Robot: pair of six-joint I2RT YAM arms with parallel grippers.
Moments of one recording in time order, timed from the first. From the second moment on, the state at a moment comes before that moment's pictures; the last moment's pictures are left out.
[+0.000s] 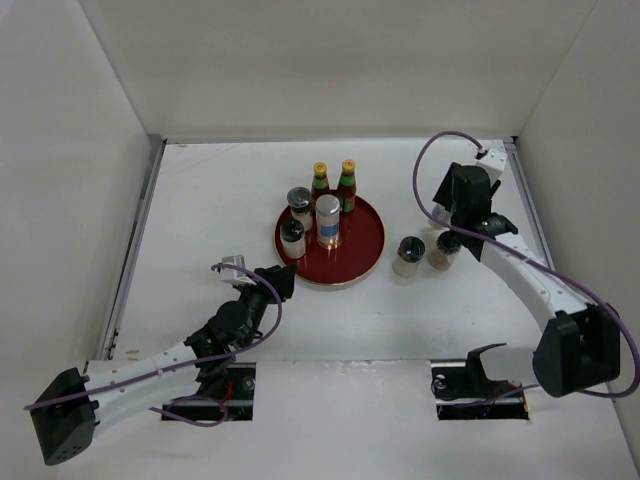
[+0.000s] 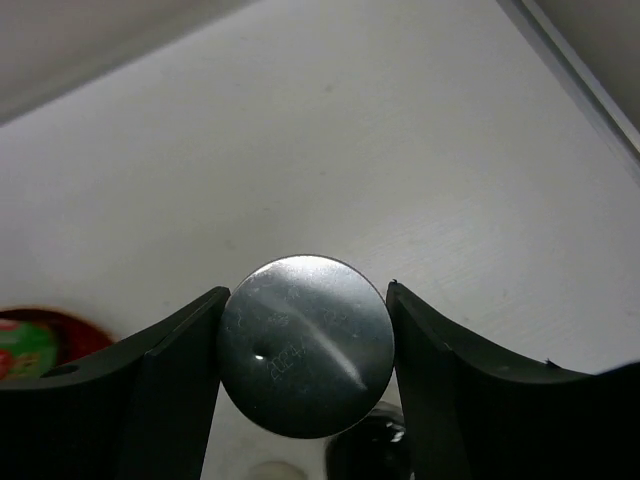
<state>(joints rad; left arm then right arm) -0.97 0.60 0.05 0.57 -0.67 -0.66 0.22 1.32 0.96 -0.13 0.53 0.42</state>
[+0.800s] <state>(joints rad) -0.96 0.60 0.05 0.57 -0.67 -0.66 0.61 1.70 1.22 -0.01 0.50 0.39</state>
